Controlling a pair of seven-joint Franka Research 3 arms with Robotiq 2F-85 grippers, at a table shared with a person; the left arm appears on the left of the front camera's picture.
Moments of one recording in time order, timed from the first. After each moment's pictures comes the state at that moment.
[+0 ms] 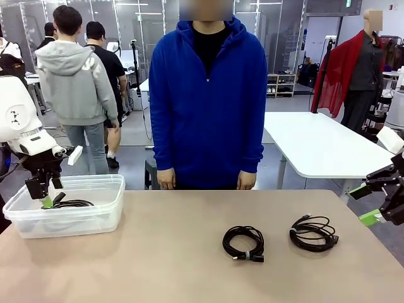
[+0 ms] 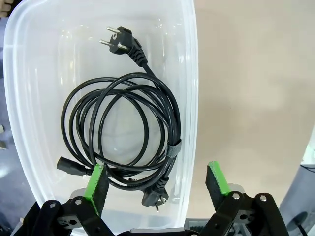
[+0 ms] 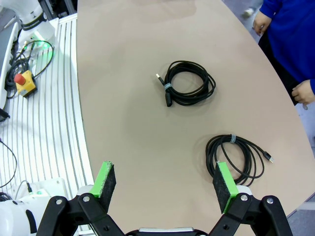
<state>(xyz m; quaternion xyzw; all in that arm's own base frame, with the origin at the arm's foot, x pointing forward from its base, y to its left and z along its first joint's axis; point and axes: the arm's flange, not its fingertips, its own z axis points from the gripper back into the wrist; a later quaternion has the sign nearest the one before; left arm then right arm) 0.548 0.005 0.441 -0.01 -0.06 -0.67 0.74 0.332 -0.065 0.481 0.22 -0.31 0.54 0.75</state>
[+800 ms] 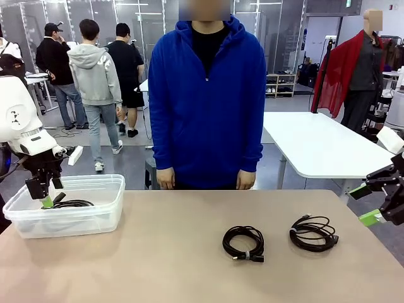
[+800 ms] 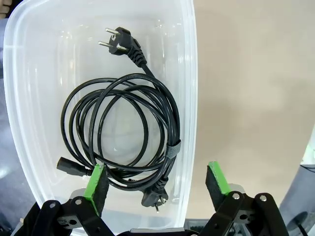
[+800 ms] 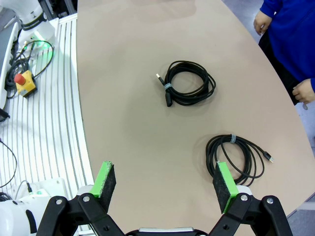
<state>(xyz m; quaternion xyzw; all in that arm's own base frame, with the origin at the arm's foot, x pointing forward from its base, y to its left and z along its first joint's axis) 0.548 0.004 0.441 -0.01 -0.06 -0.67 0.74 0.332 -0.065 0.481 0.22 -0.31 0.54 0.75</state>
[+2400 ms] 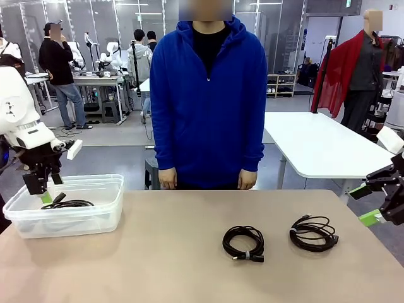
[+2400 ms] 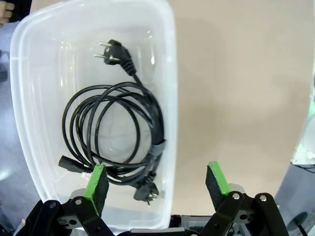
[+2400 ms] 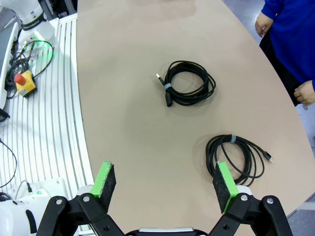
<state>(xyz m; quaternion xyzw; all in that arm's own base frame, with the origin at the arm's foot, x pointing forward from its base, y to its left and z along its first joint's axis) 0.529 -0.007 0.468 -0.01 -0.06 -0.67 0.74 0.332 -0.065 0.481 0.22 -0.31 0.54 0.75</state>
